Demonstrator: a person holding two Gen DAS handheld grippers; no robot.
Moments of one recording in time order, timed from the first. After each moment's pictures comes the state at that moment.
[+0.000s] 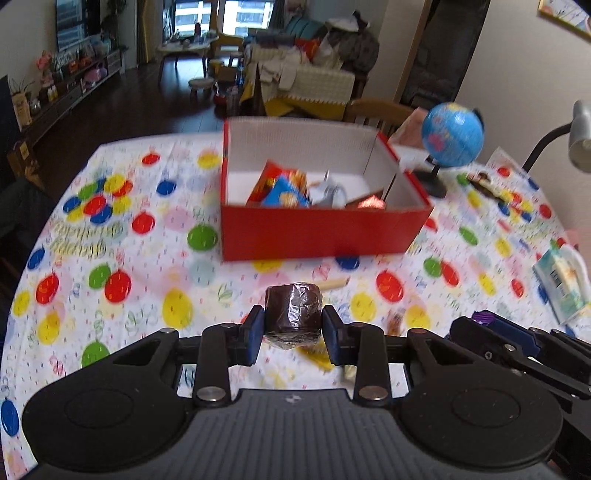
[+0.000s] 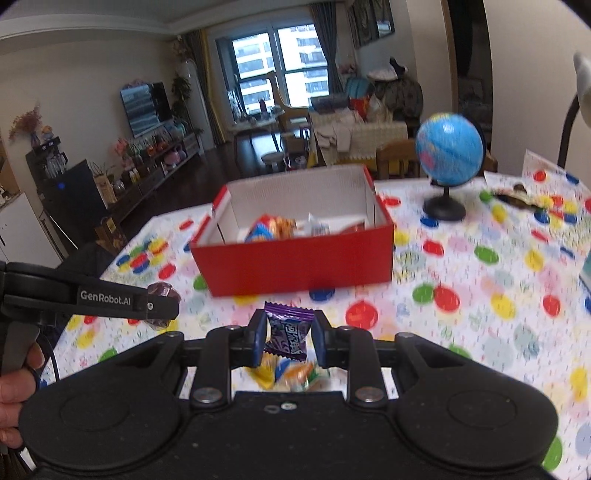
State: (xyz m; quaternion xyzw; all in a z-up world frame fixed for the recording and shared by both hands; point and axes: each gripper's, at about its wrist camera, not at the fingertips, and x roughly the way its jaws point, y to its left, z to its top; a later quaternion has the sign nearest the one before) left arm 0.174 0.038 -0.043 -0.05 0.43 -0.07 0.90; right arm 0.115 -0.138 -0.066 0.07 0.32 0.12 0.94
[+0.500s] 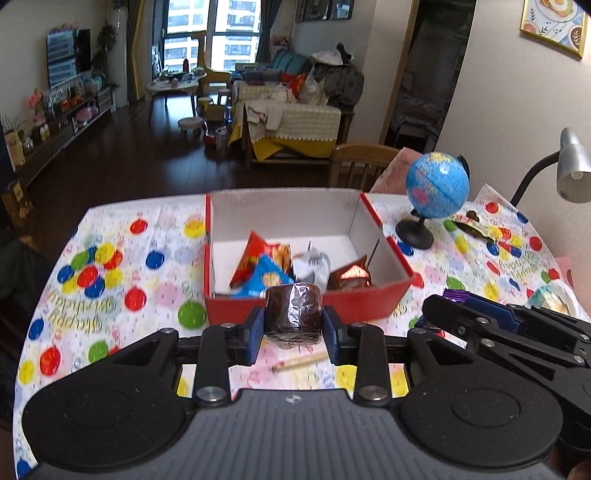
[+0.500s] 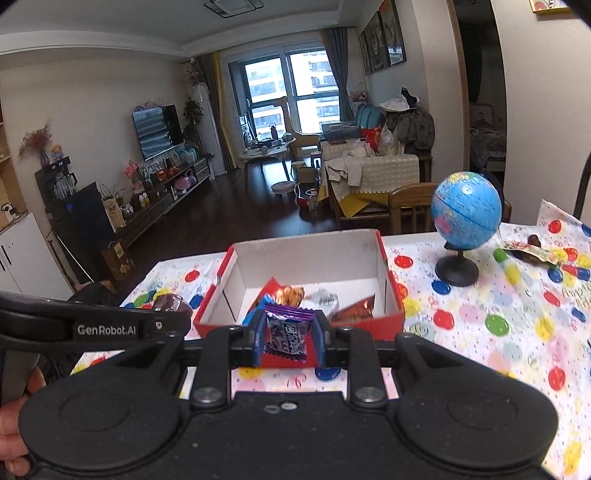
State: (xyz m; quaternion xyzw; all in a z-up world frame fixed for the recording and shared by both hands) left arm 0.216 0.024 0.002 -0.03 0.38 -0.08 0.92; right arm 0.178 -0.139 -0.022 0.07 0.28 0.13 0.95
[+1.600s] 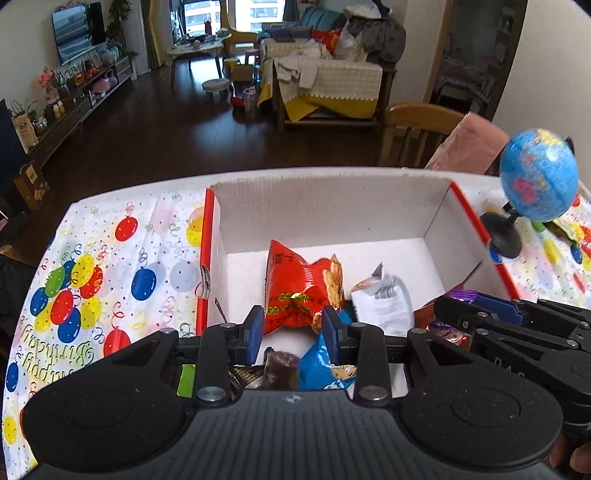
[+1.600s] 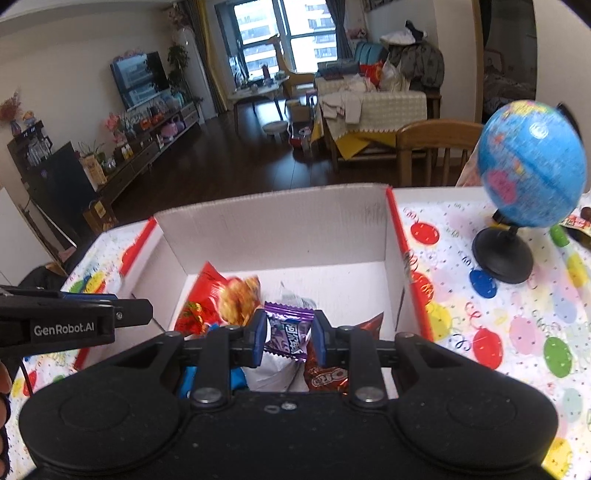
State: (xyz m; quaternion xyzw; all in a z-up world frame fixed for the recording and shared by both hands) left arm 0.385 0.017 -0.085 0.00 0.46 -0.02 0.89; right arm 0.353 -0.136 -0.115 0.06 0.39 0.14 0.91
